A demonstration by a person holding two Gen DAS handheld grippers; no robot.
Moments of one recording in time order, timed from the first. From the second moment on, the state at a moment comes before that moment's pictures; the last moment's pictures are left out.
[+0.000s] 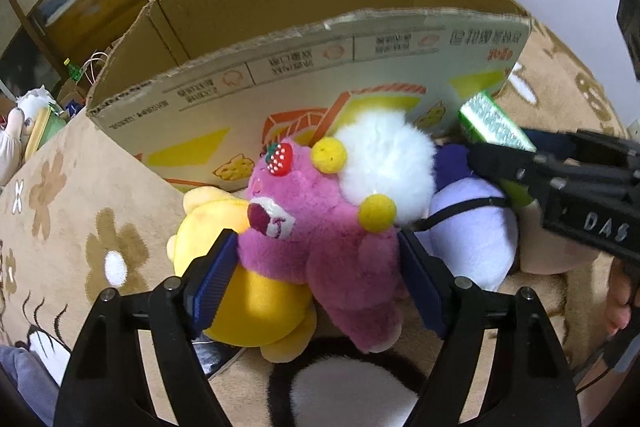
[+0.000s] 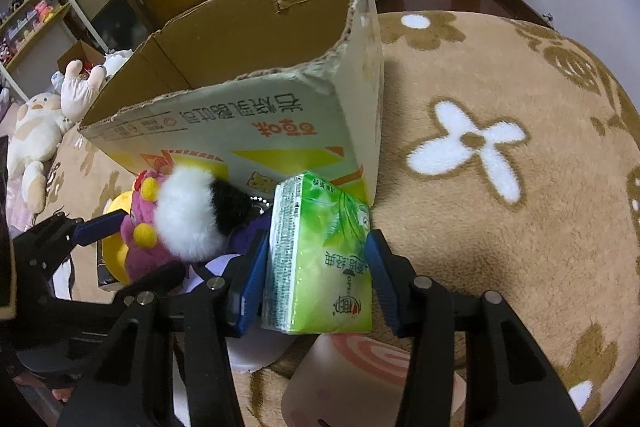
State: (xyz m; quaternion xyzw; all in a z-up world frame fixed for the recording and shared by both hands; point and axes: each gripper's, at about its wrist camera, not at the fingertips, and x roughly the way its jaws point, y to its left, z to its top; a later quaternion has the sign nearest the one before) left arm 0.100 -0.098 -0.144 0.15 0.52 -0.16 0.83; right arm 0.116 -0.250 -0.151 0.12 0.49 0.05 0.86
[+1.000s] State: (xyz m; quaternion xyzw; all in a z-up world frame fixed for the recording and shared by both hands) left arm 0.083 -0.096 -0.143 0.15 0.52 -0.16 0.82; right arm 0.092 -0.236 -0.122 0.10 0.46 0.06 0.88
